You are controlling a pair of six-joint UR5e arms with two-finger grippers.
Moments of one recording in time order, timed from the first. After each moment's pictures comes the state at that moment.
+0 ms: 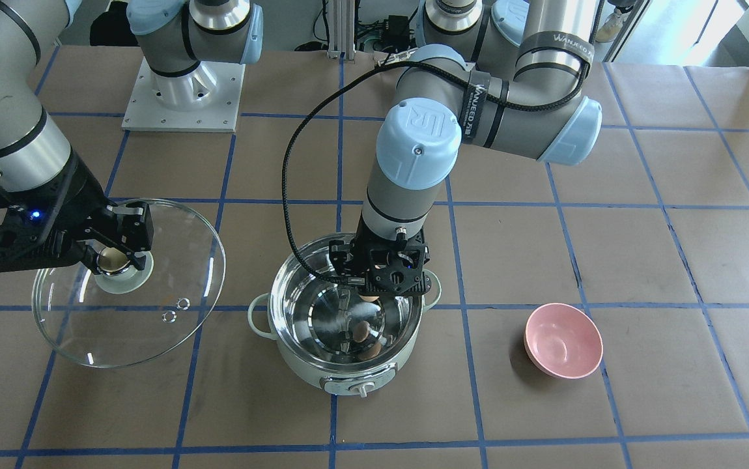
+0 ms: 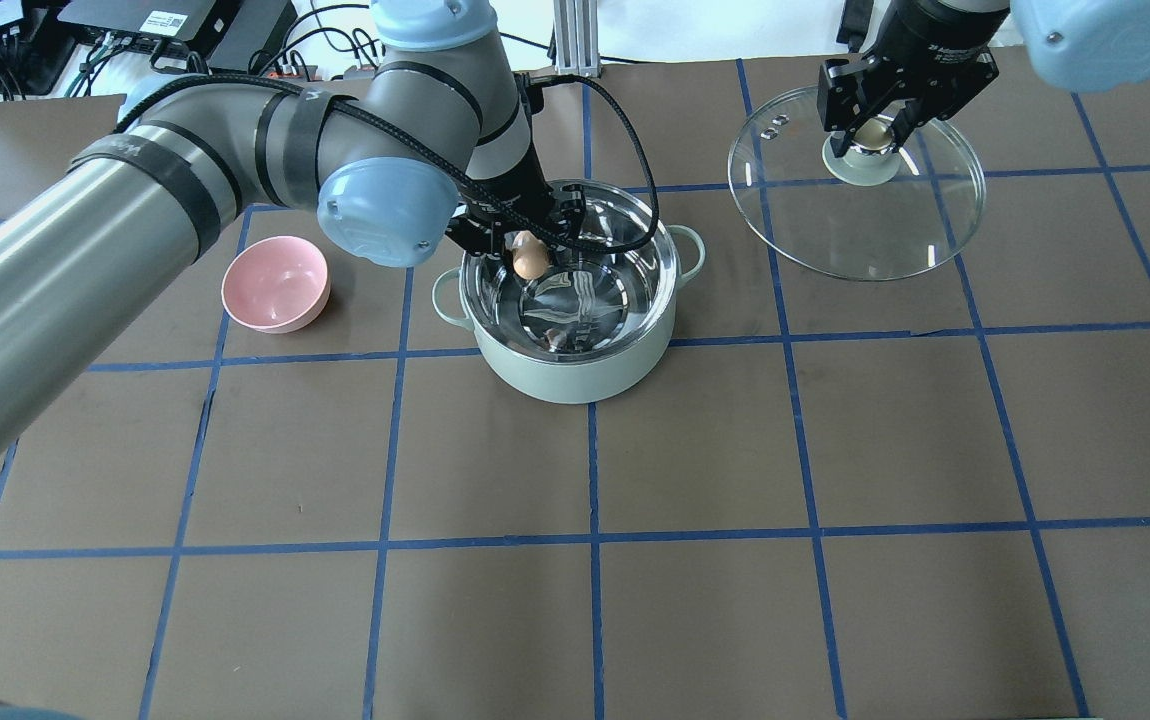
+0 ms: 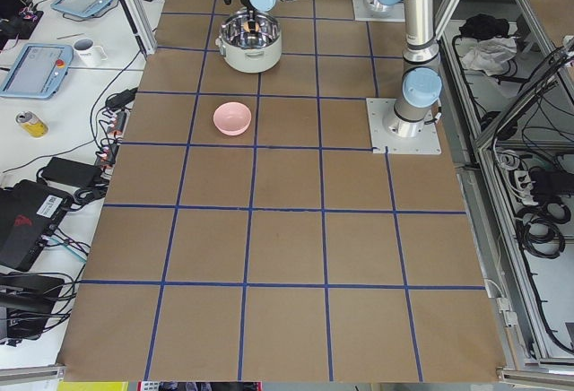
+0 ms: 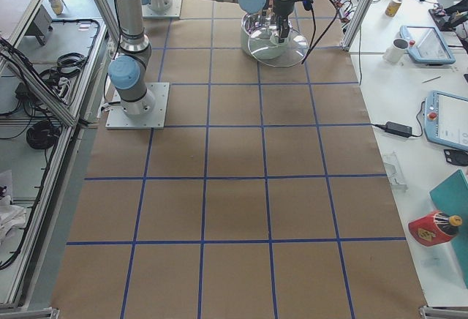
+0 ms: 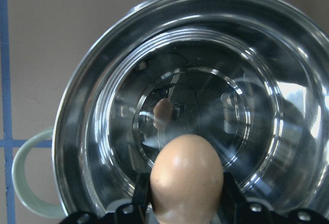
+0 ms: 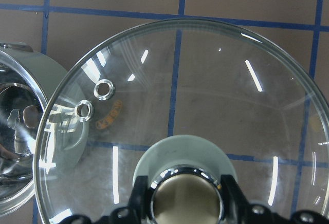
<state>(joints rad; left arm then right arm) -1.85 -1.95 -1.53 -1.18 1.48 -0.33 1.50 -1.37 1.45 -1.73 -1.51 -0.15</state>
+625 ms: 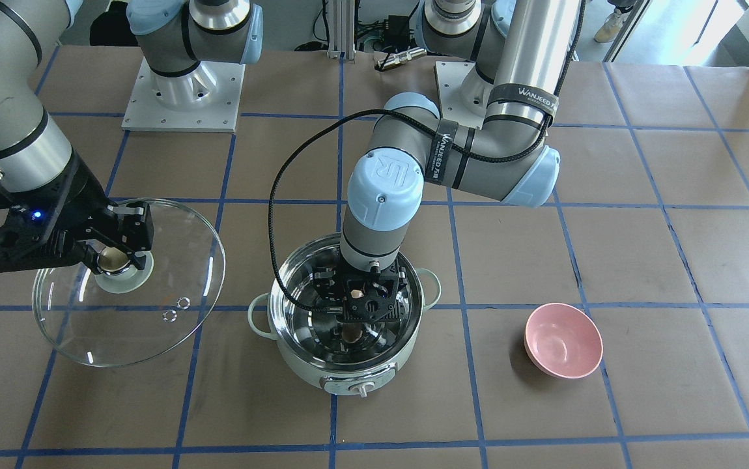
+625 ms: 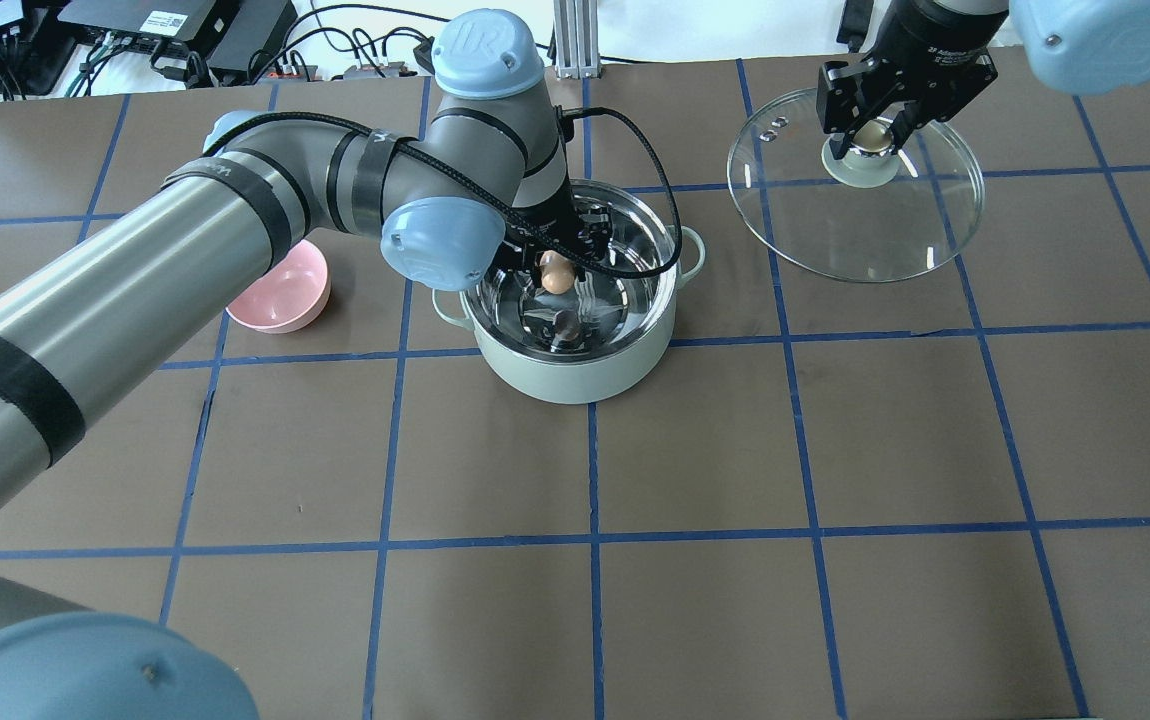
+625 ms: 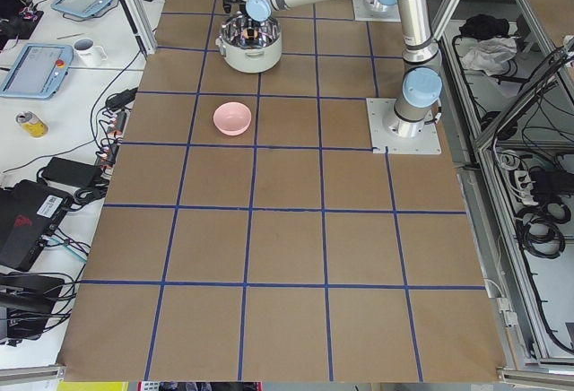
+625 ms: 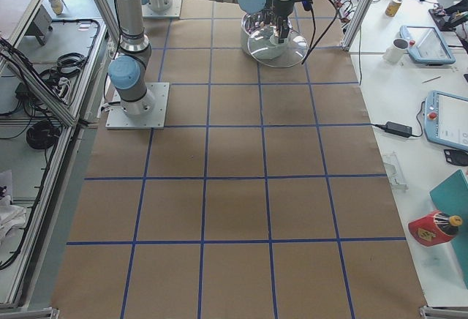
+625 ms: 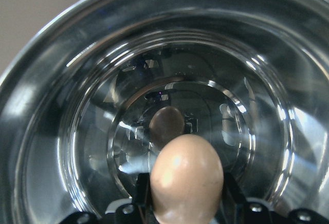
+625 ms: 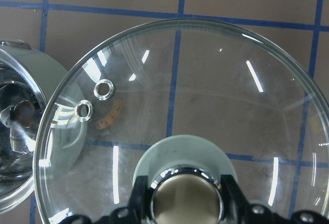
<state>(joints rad) -1.88 -2.05 -1.54 -1.07 1.49 -0.37 1.50 -1.37 1.45 -1.73 -1.52 -0.16</state>
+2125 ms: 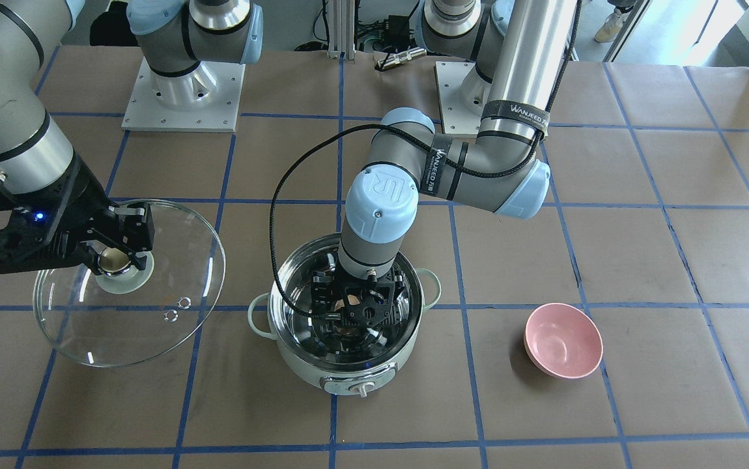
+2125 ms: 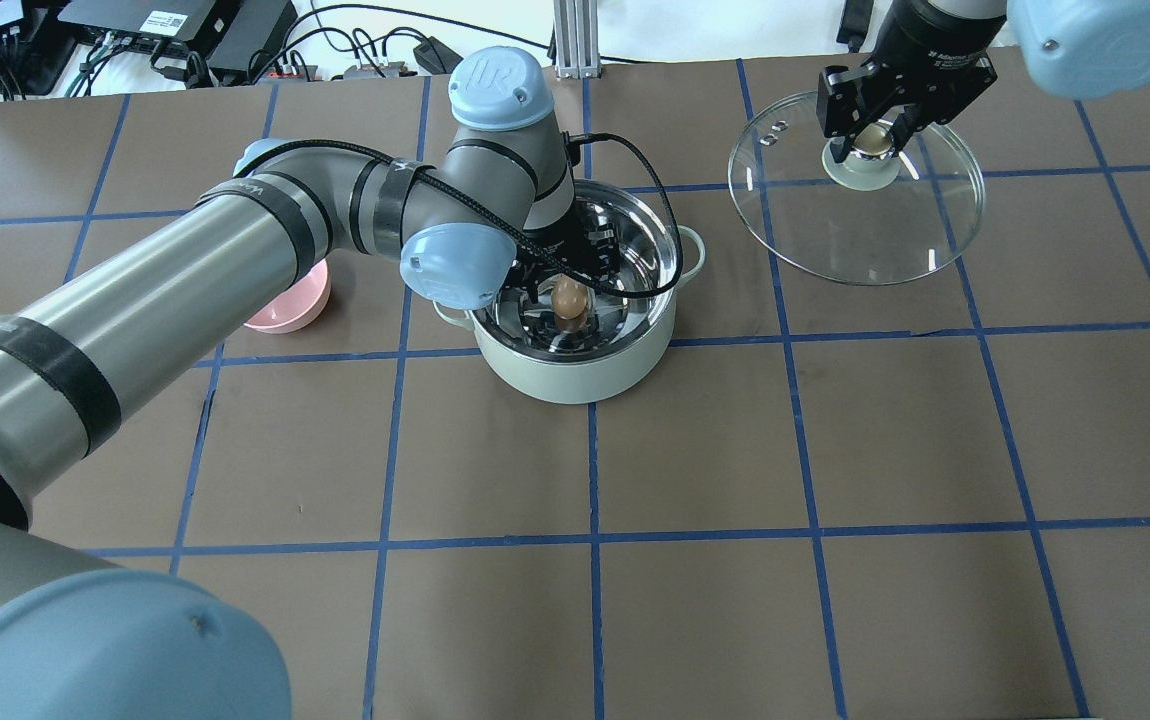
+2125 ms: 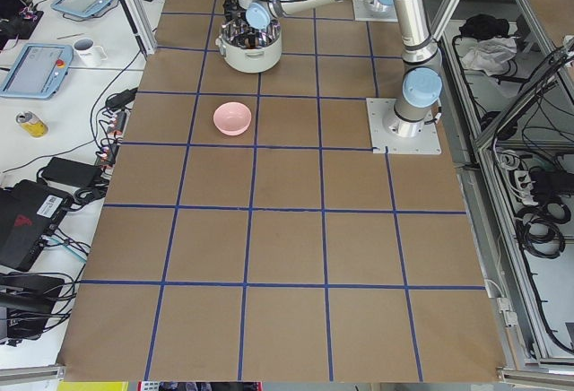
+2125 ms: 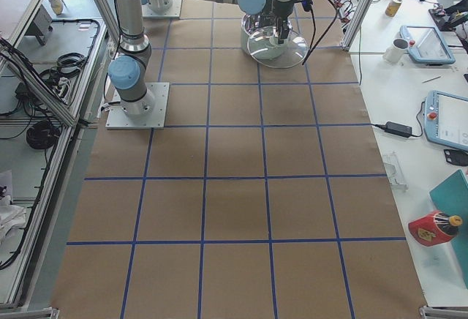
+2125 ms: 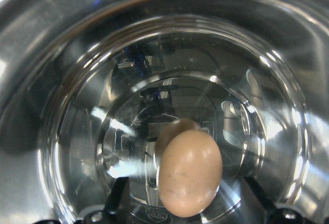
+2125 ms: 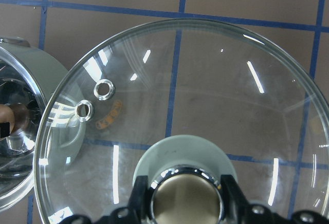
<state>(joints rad) -1.88 -2.08 -1.56 -1.04 1.48 -0.37 1.50 -1.37 1.46 -1.74 -1.52 -0.17</state>
